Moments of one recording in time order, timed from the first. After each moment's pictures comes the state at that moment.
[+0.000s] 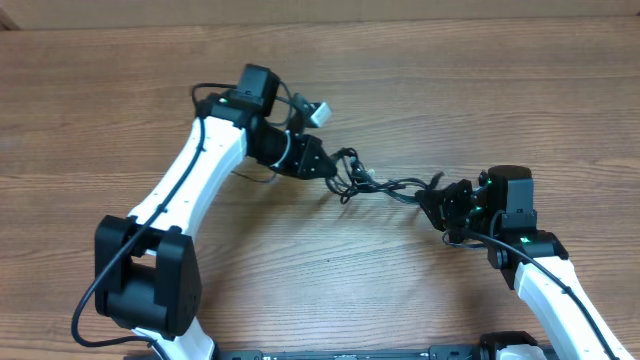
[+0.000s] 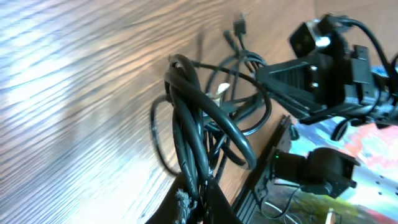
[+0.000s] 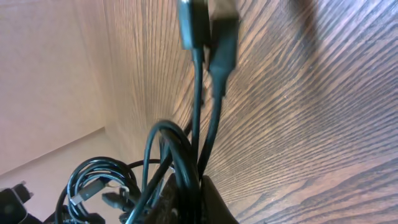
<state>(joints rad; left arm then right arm) -0.27 1.83 1.46 -0.98 0.84 0.06 0.06 1.15 0.54 -0.26 -0.51 1.26</state>
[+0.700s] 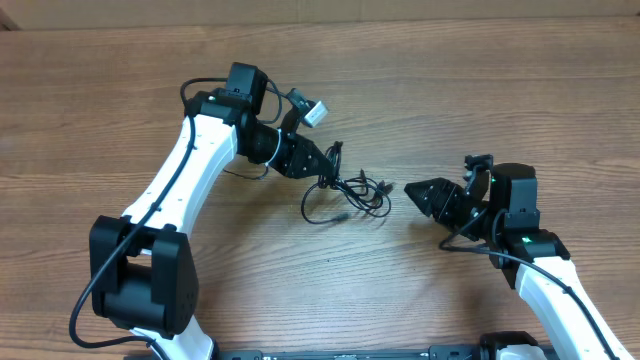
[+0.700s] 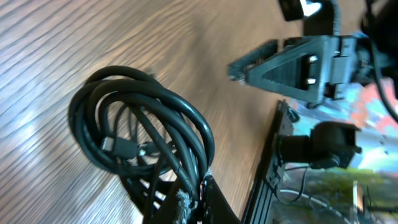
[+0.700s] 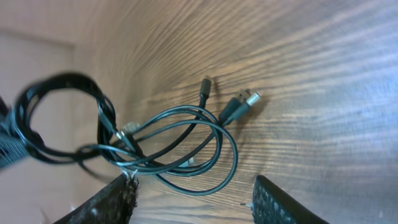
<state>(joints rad) -0.26 1.83 1.46 -1.00 0.95 0.32 0.05 1.15 0.54 -0.21 -0.61 0.60</state>
